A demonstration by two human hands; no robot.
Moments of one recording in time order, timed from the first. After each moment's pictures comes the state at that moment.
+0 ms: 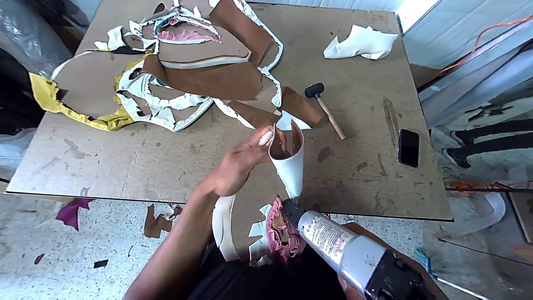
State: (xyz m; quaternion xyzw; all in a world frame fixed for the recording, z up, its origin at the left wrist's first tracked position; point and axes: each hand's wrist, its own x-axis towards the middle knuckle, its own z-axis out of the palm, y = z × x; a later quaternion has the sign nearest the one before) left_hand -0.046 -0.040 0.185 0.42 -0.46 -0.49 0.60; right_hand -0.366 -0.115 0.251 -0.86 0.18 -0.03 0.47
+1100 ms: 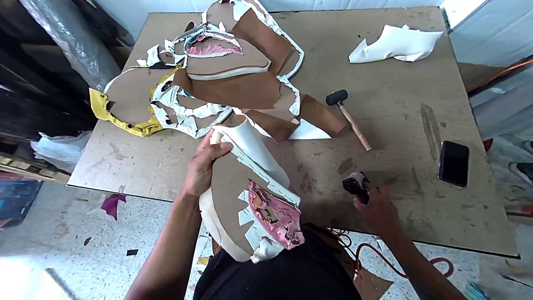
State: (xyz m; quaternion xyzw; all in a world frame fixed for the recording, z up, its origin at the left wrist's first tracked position) left_hand 0.008 0.006 0.172 0.54 -0.29 -0.36 0.70; right_hand -0.408 -0.283 -0.043 -0.86 0.47 -0.02 0.17
